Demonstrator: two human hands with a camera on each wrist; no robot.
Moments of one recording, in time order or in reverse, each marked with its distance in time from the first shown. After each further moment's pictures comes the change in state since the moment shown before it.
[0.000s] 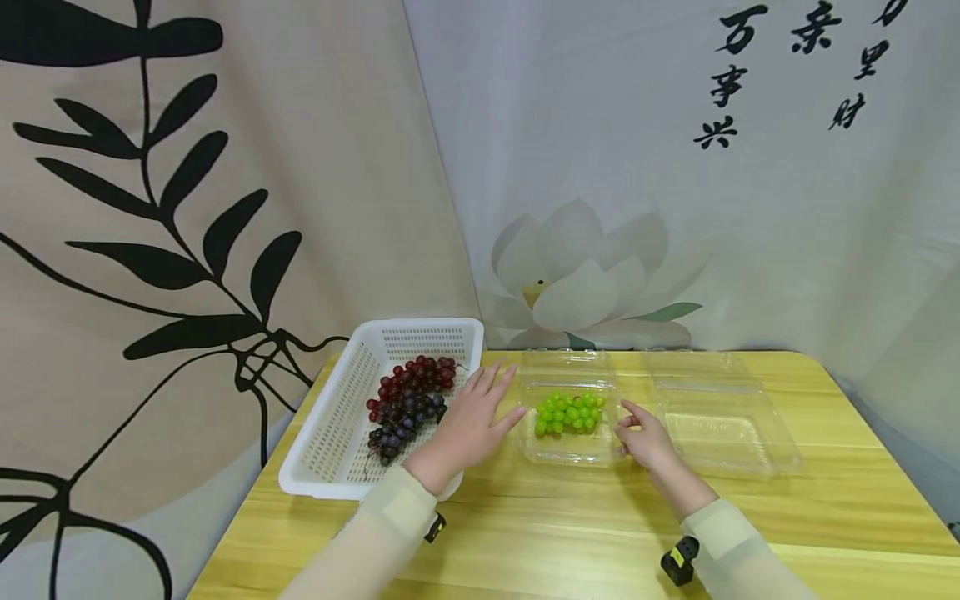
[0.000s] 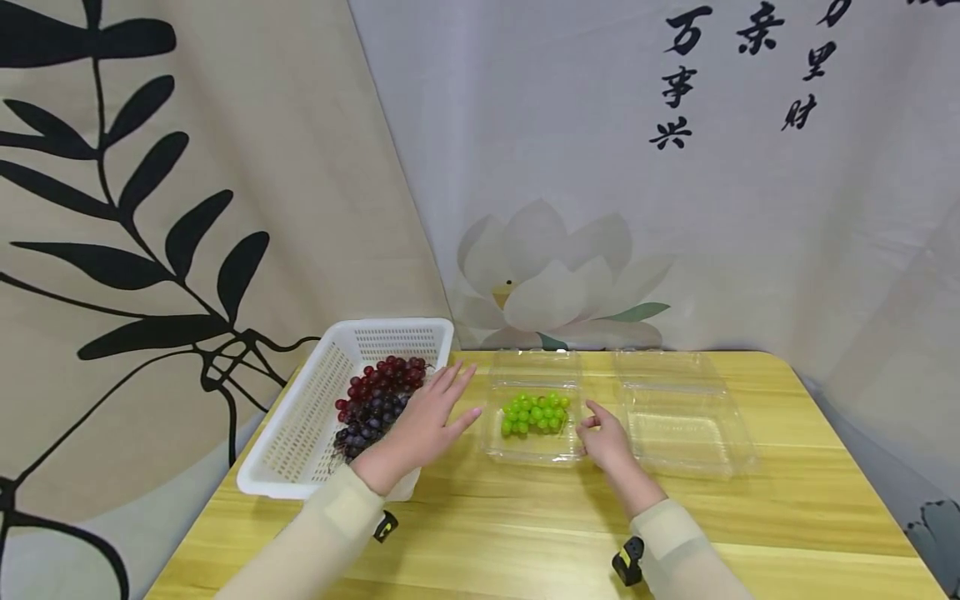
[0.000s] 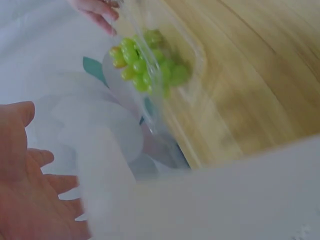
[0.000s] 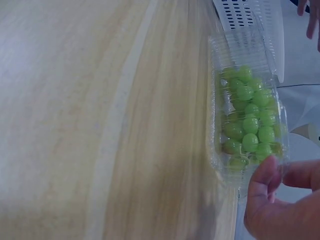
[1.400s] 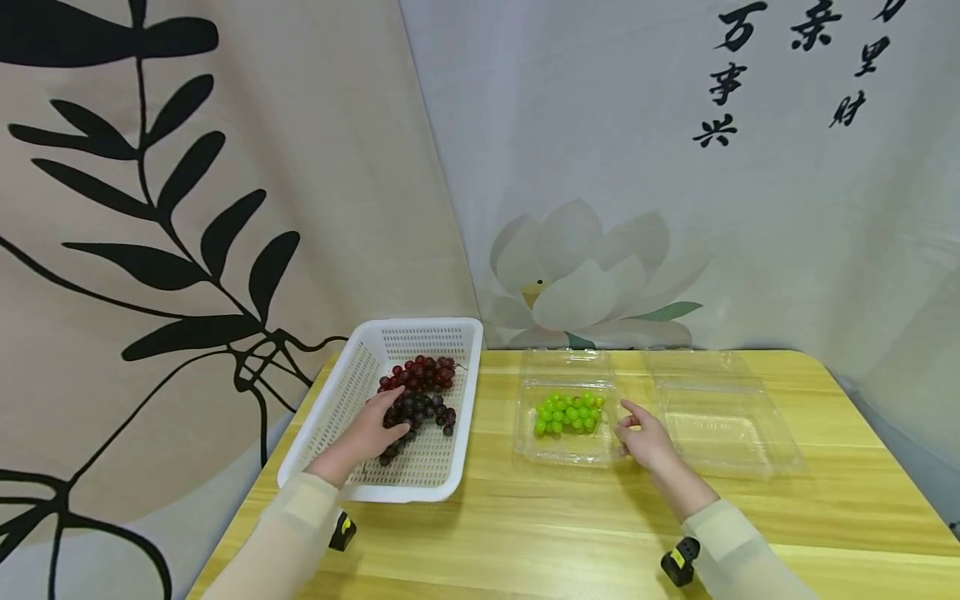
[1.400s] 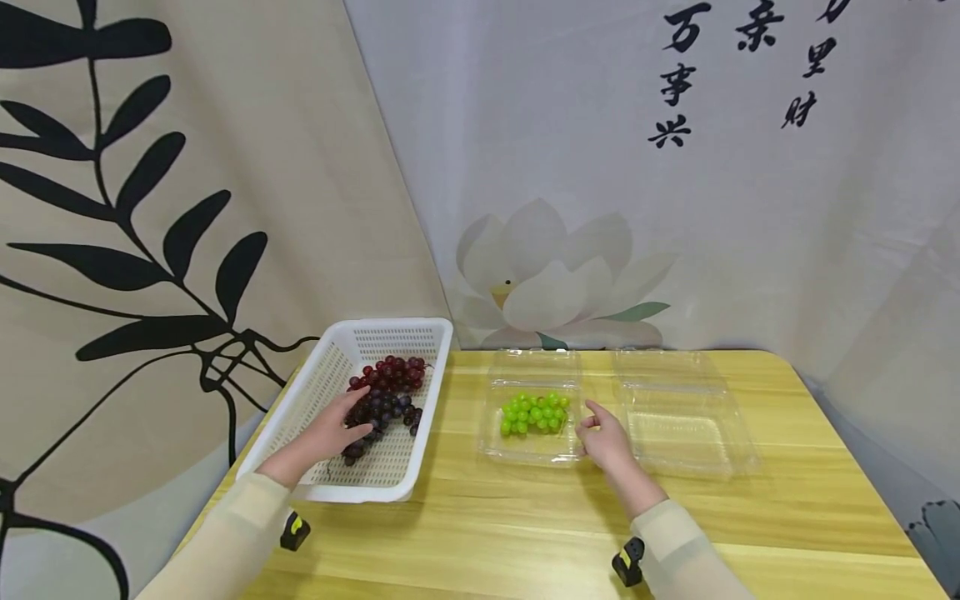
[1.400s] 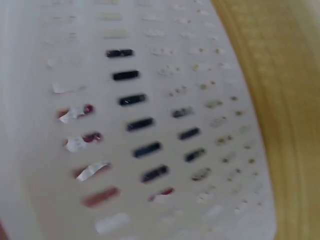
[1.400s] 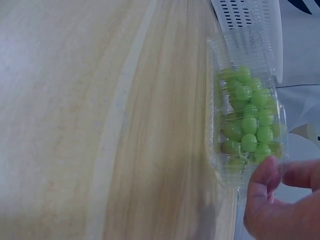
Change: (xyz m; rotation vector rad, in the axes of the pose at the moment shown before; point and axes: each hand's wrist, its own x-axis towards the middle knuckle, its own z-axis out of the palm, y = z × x) left_hand -0.045 -0.148 -0.018 -0.311 -0.104 -0.286; right_hand 0.000 0.000 -0.001 0.006 -0.003 -0.004
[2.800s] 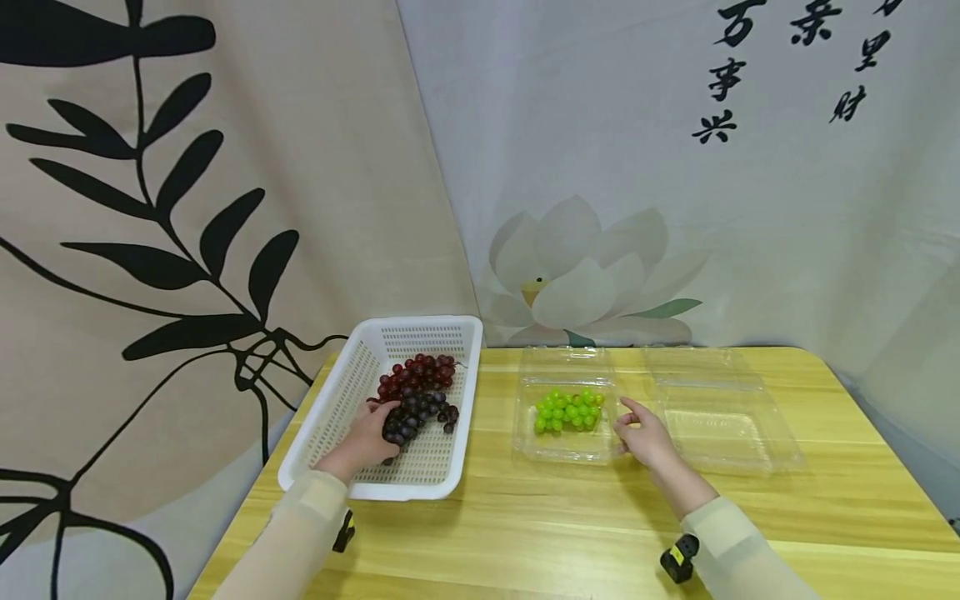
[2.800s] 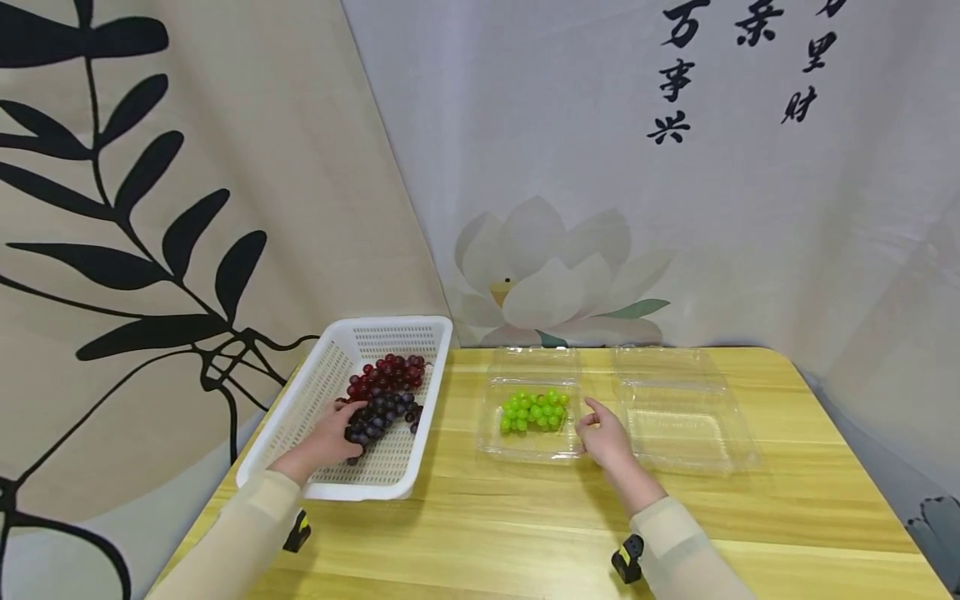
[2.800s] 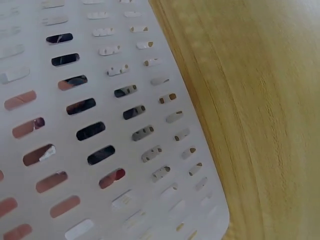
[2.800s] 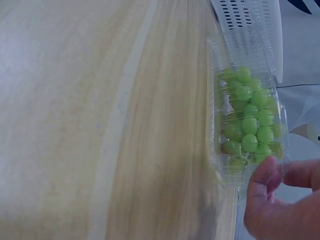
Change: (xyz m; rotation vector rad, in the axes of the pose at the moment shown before) left_hand 0.009 -0.032 0.017 0.094 0.004 -0.112; right_hand -0.002 0.000 -0.001 0.006 -0.007 0.006
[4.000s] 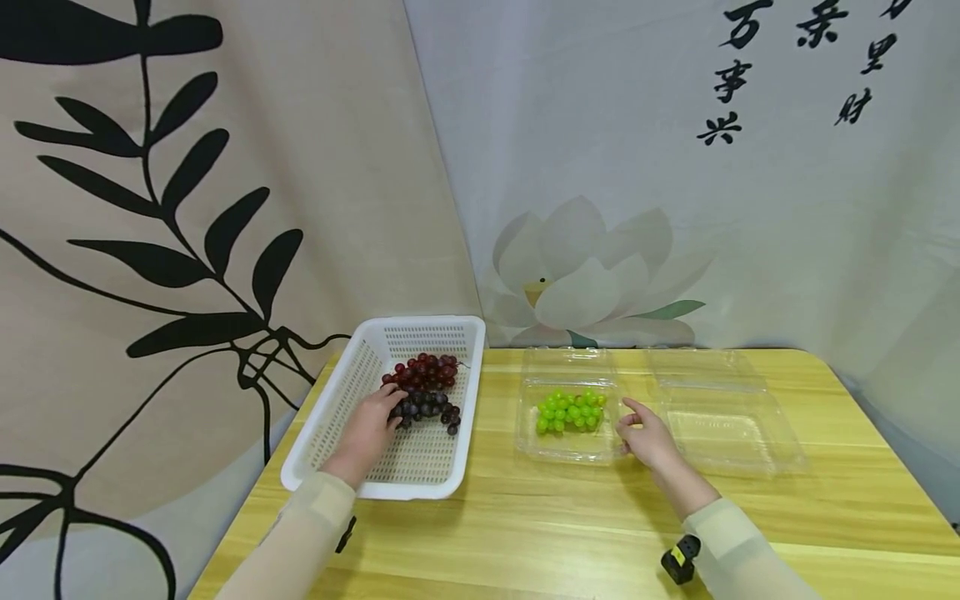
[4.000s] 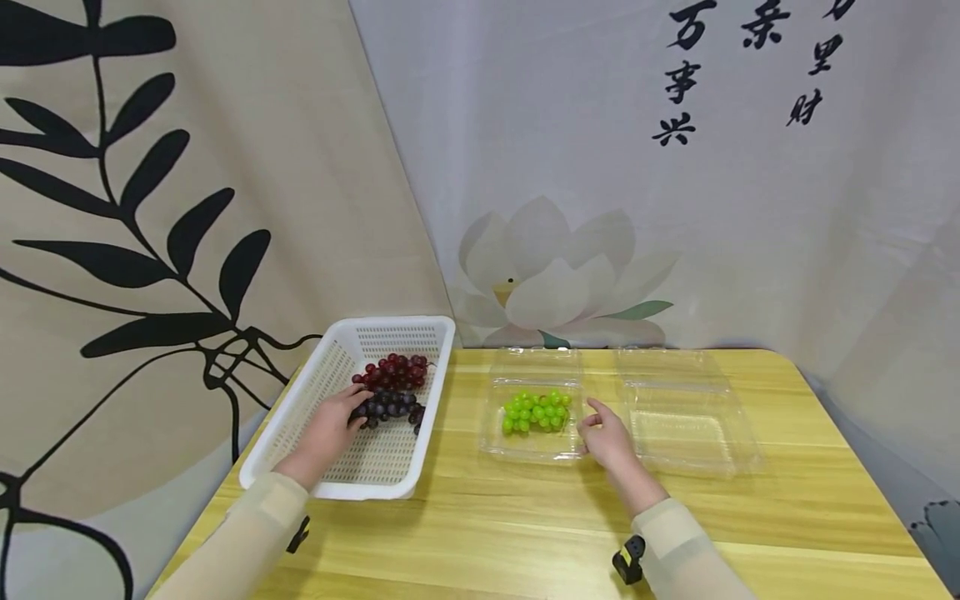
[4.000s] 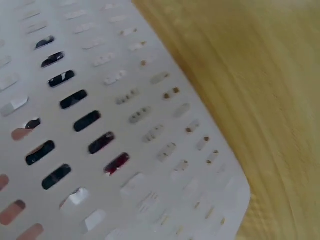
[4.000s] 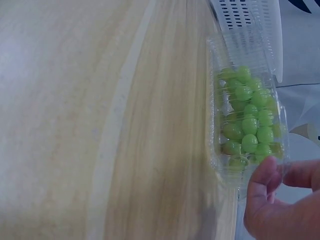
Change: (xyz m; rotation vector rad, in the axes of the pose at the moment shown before) left_hand -0.004 0.019 -0.006 0.296 0.314 0.229; right_hand 0.001 -0.001 0.000 -0.006 -0.011 -0.004
